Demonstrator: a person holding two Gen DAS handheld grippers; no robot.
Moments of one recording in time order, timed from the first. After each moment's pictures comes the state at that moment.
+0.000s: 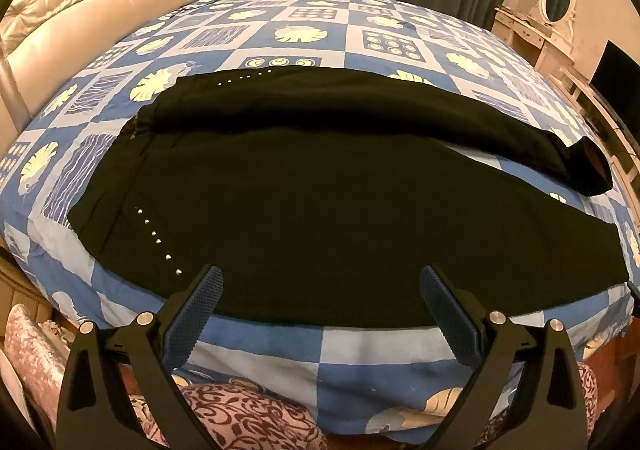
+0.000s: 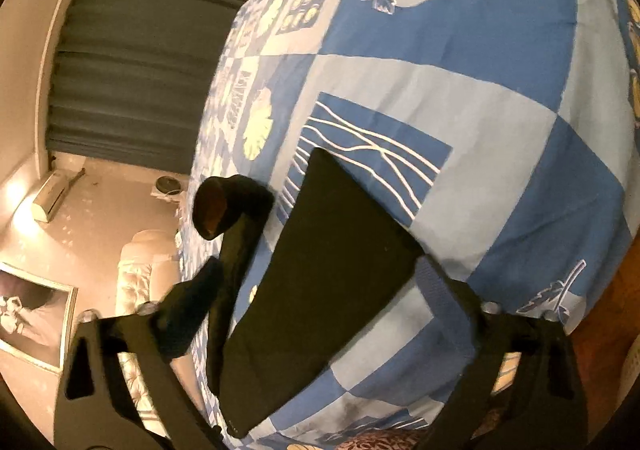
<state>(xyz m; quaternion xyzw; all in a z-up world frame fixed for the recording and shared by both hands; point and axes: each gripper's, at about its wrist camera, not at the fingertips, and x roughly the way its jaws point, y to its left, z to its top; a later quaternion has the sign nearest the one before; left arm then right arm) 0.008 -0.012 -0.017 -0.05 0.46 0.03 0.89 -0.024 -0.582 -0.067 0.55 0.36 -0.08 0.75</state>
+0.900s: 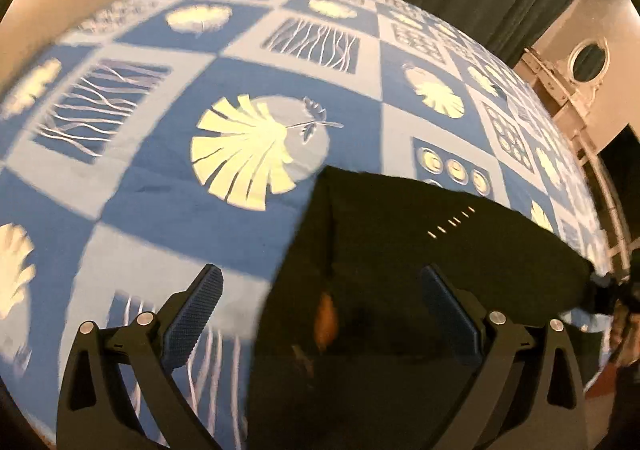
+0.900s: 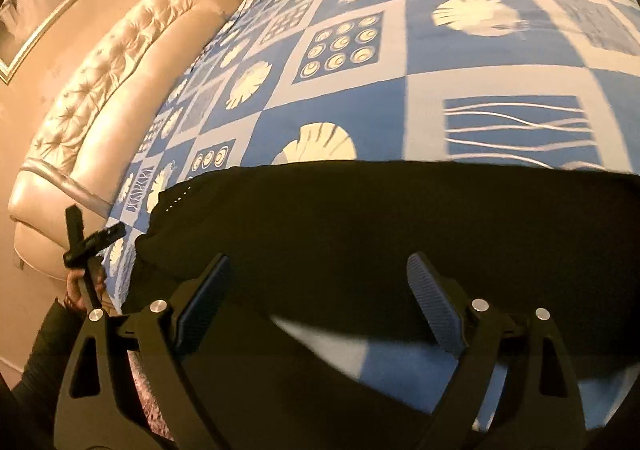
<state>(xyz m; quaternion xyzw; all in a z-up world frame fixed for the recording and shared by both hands) 0.218 0.297 -0.038 -0.17 0.49 -0.02 0.85 0.294 -0.213 -0.044 0.17 0.54 0.23 0.79</state>
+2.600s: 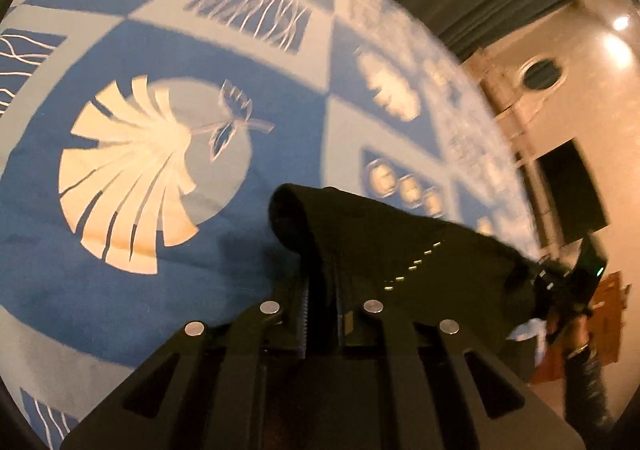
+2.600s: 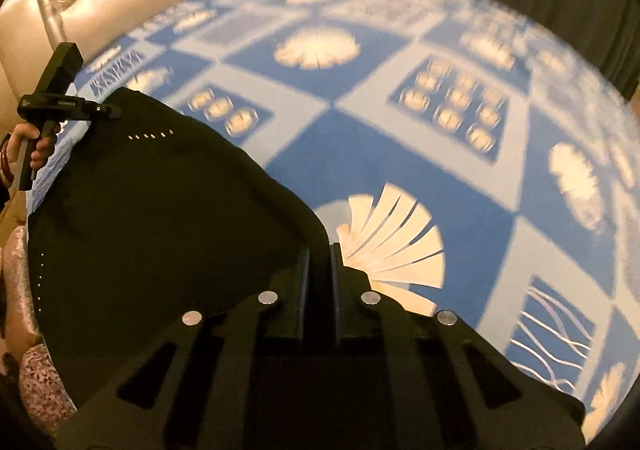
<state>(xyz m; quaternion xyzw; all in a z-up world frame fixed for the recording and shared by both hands) 0.267 0.299 -0.052 -0.26 0.49 -0.14 0.82 0.335 -0.064 -0.038 -0.14 0.49 0.28 0.81</state>
